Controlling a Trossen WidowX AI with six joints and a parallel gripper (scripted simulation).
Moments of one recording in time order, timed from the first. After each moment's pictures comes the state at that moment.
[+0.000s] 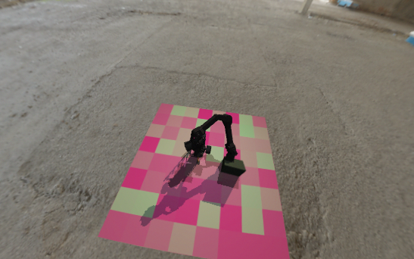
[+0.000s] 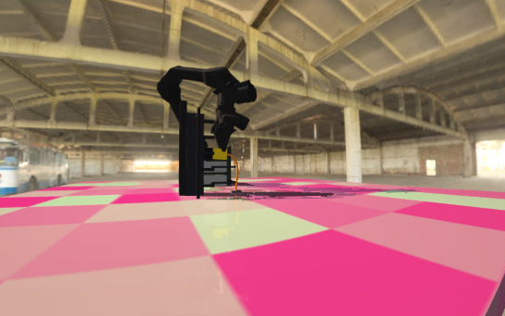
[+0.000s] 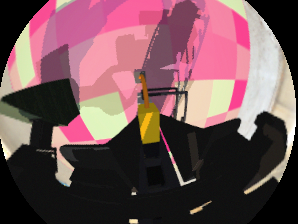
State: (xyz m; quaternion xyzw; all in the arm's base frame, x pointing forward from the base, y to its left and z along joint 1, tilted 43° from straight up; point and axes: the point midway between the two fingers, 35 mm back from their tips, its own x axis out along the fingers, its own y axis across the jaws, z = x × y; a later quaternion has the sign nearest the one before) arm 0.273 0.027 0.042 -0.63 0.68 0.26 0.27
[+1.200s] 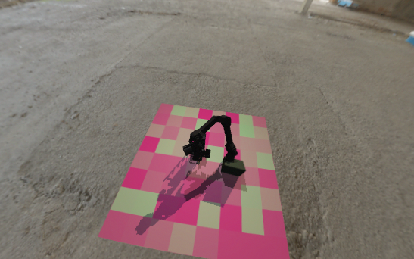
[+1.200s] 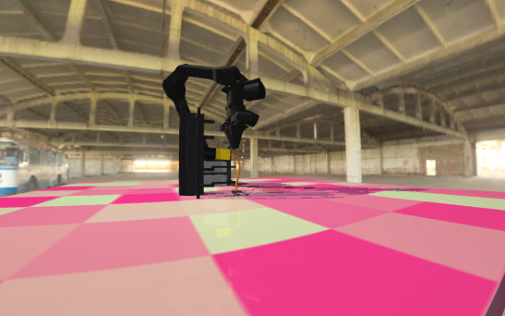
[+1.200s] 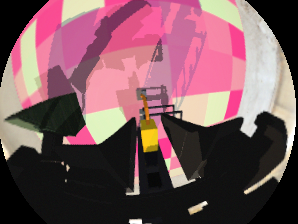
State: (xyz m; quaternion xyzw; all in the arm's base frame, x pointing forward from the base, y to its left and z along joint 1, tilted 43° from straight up) arm 0.275 0.065 0.024 -0.62 0.67 0.28 0.29
